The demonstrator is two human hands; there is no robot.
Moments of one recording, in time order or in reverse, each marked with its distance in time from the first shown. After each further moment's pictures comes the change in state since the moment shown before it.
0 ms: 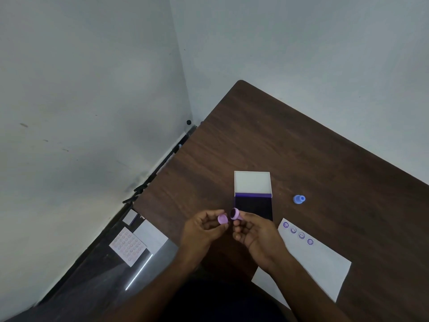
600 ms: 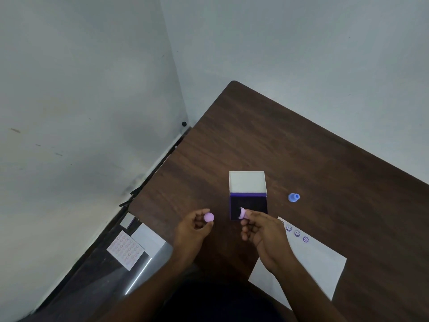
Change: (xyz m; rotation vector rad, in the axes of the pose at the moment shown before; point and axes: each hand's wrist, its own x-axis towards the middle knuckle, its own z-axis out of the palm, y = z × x) left_hand 0.010 -0.029 -0.006 0.234 0.107 -0.060; right_hand -0.001 -0.005 -0.024 -0.101 0.206 -0.118
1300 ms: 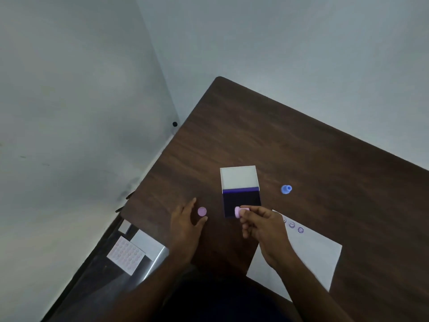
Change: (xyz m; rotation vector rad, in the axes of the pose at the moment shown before) left_hand 0.022 -0.013 0.011 0.503 0.114 0.125; right_hand -0.001 0.003 -0.018 -0.156 0.021 -0.134
